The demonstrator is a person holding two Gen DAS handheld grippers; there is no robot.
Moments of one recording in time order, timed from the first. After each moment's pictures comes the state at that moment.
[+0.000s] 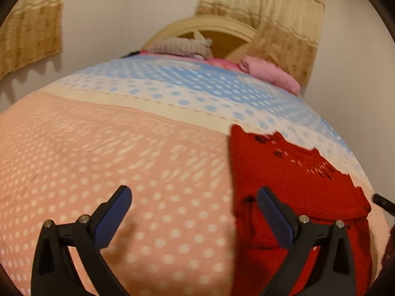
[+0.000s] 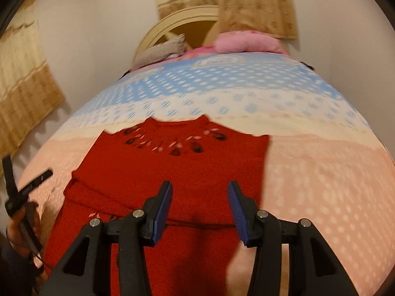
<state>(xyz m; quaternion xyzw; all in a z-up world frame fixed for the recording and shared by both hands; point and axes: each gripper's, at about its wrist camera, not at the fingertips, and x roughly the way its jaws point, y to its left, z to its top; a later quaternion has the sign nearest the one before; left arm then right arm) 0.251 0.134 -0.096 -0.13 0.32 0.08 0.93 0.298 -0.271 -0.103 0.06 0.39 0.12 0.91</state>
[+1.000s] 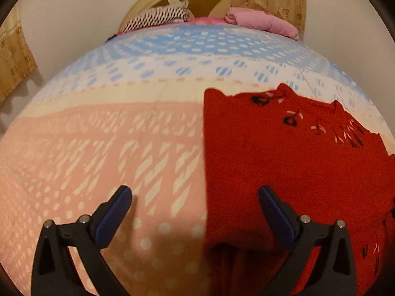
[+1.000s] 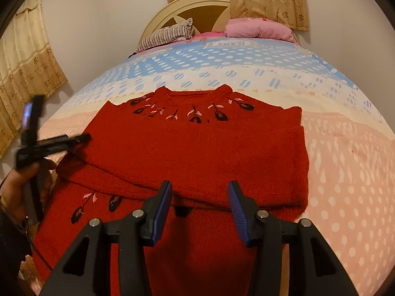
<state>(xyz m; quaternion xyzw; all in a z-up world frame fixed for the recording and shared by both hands) 0.341 0.096 -0.134 -0.03 0.43 0.08 0.90 0.287 -0.236 -0.139 0.05 0.41 0.12 0.90</state>
